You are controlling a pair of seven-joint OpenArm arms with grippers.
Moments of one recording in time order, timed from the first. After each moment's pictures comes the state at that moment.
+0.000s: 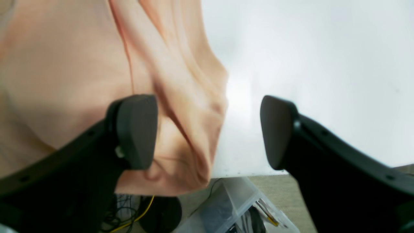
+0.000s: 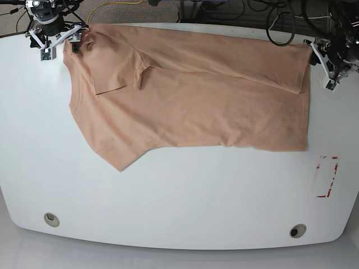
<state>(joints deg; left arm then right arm) 24.0 -22.3 -34.7 105.3 -25.2 -42.0 70.6 -33.2 -0.1 47.4 109.2 9.4 40.2 -38.9</state>
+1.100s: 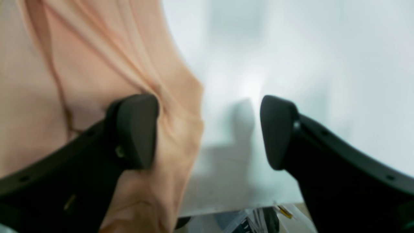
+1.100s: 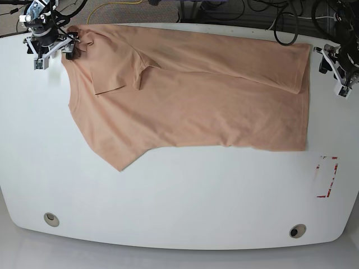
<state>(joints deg) 22.5 -24.4 -38.2 105.4 -29.7 -41.9 70.9 -24.4 5.3 49.5 95.1 9.7 40.3 -41.8</state>
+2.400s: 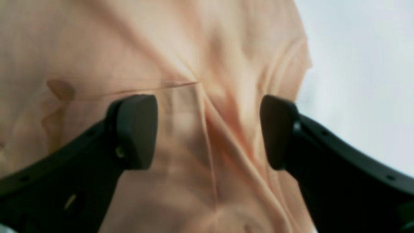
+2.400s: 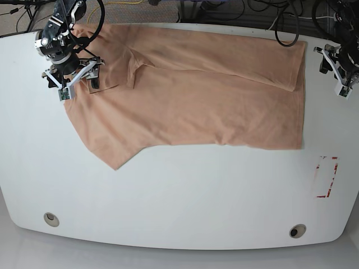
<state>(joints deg) 22.5 -24.4 -38.3 105.4 -29.7 -41.9 70.7 -17.7 2.4 35.6 103.0 9.6 40.1 -45.8</state>
